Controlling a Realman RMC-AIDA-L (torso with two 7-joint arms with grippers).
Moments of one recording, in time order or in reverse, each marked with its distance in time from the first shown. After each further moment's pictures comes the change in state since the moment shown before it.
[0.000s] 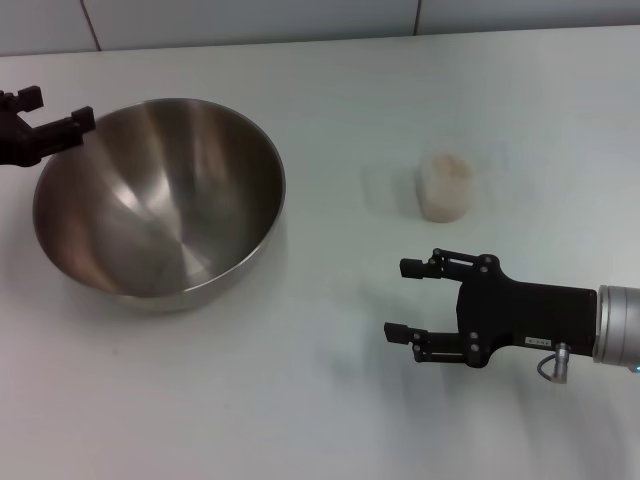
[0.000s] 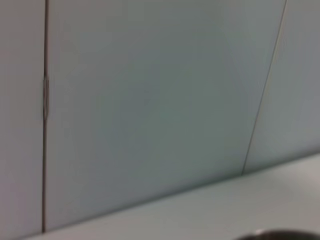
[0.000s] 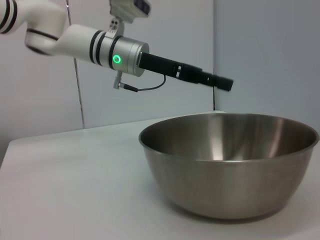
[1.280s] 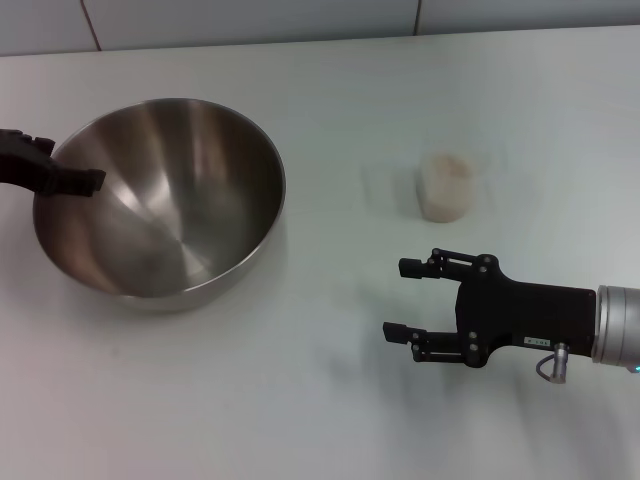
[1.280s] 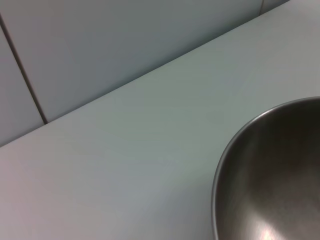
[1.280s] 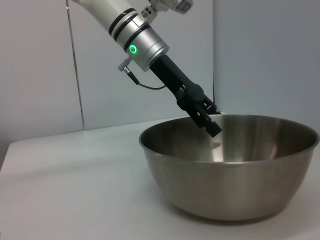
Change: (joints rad) left arm -0.118 -0.006 0.227 0.280 0.627 0.023 -0.529; right arm 0.001 0.000 0.000 0.005 0.003 0.000 0.000
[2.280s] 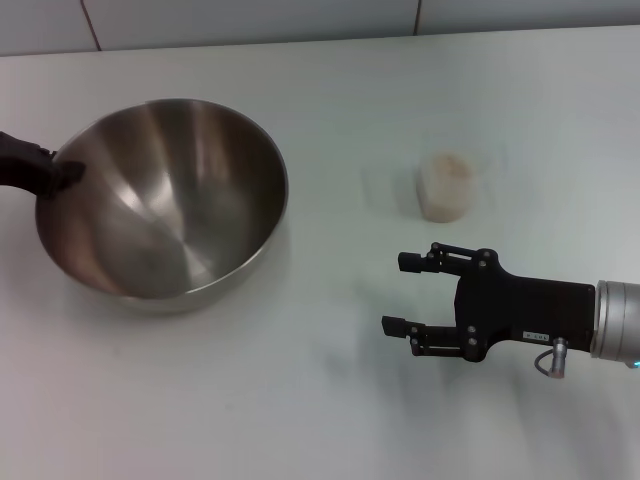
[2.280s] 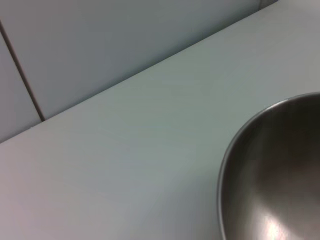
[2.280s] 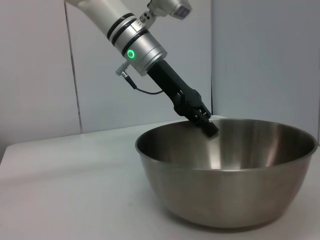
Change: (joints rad) left arm -0.006 0.001 0.001 -0.008 0.010 0.002 -0.001; right arm 0.005 0.000 0.000 -0.001 0.011 0.000 0.000
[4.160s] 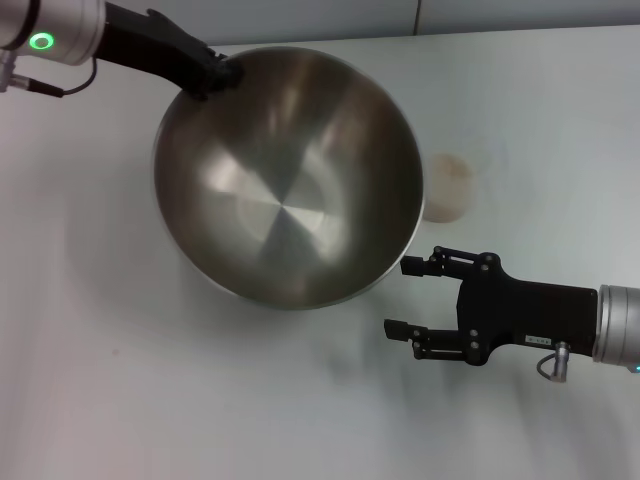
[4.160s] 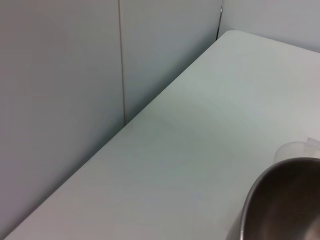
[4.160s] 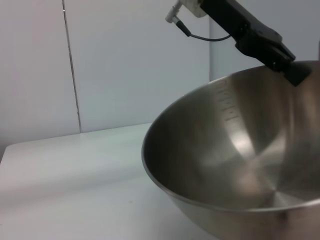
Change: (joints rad) left arm -0.300 -0.007 0.030 -0.052 -0.089 0.147 -0.026; right arm -0.009 0.000 0.000 0.001 0.000 0.000 0.000
